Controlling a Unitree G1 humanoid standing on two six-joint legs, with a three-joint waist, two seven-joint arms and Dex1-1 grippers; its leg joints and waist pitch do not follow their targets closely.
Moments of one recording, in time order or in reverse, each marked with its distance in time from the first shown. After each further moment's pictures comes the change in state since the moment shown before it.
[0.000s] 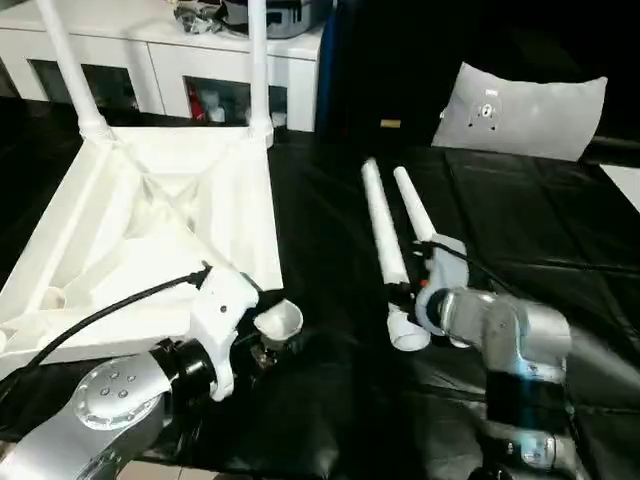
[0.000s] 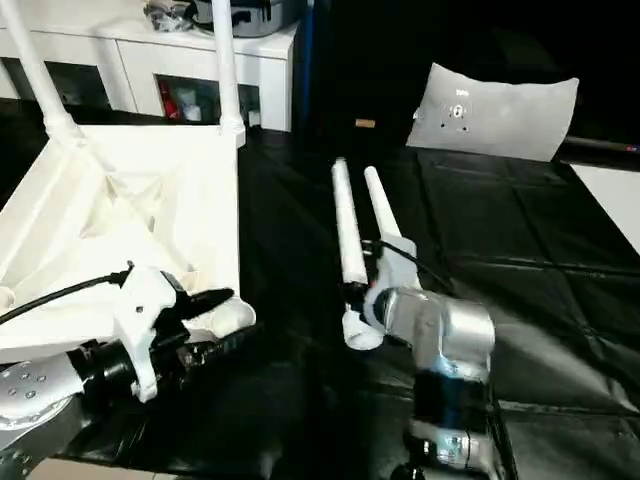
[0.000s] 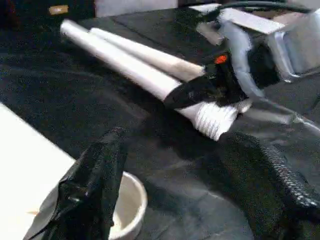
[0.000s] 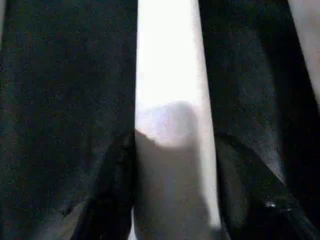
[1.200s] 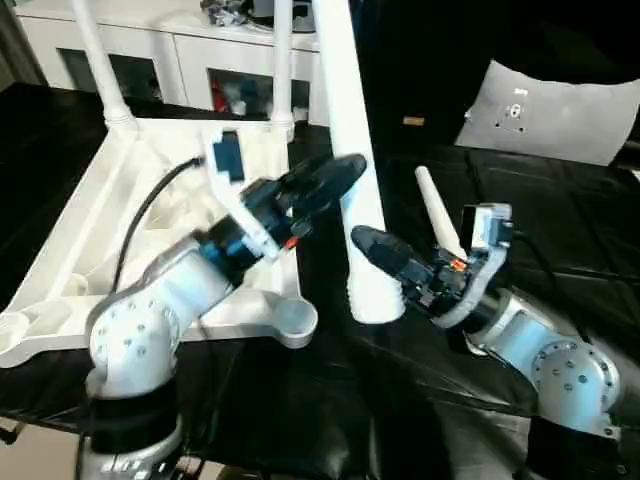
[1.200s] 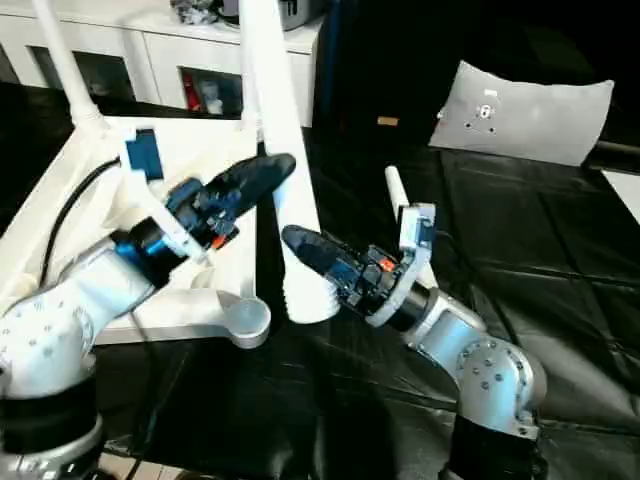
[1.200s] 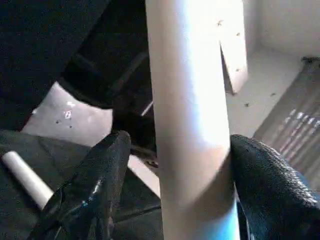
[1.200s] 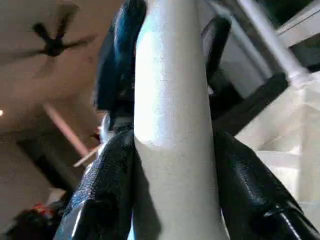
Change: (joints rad) left arm -0.531 -0.411 0.272 0.378 -0.569 0.091 0.129; right arm 0.172 -0.100 -0.021 -0.271 0.693 -0.106 0.766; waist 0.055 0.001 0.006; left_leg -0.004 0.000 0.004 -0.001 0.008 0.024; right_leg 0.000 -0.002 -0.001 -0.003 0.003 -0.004
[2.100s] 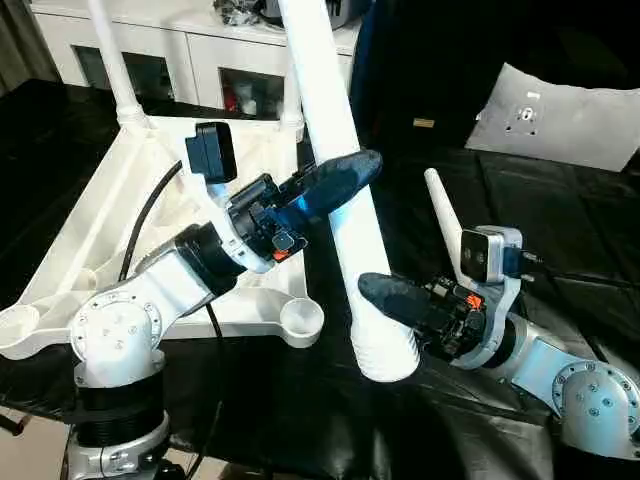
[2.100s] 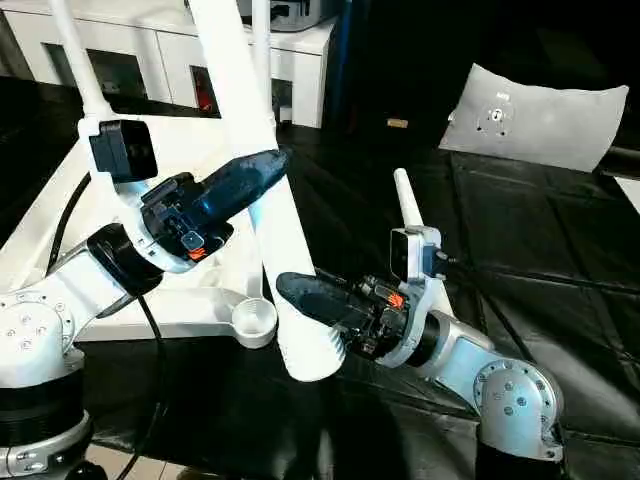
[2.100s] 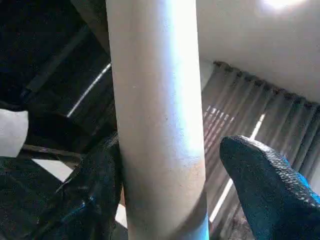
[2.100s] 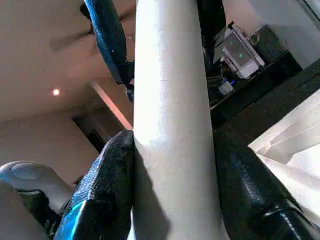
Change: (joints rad) left arm 0.026 0.081 0.006 0.040 -0.207 0.026 -0.275; right arm 0.078 -0.124 0.098 -0.028 0.146 0.011 0.098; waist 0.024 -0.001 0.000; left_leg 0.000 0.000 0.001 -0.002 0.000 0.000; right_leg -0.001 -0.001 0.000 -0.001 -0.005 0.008
